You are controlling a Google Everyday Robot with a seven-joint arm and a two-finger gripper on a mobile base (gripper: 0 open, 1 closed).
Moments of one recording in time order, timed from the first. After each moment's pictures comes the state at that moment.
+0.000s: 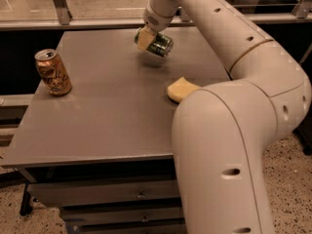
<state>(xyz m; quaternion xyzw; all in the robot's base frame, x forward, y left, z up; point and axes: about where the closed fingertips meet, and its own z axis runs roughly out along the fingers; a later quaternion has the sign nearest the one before) 0.798 0.018 0.877 -0.52 0.81 0.03 0.27</state>
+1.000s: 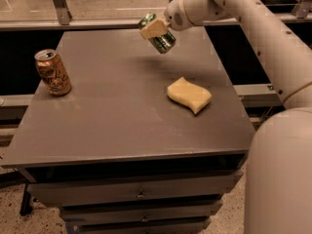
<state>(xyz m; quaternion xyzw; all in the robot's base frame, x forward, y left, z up) 0.773 0.005 0.932 -0.47 0.73 0.23 0.44</state>
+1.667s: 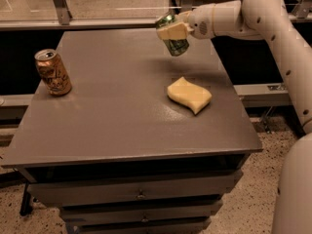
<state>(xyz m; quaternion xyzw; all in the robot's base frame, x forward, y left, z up) 0.758 -0.042 0.941 -0.44 0.67 0.30 0.51</state>
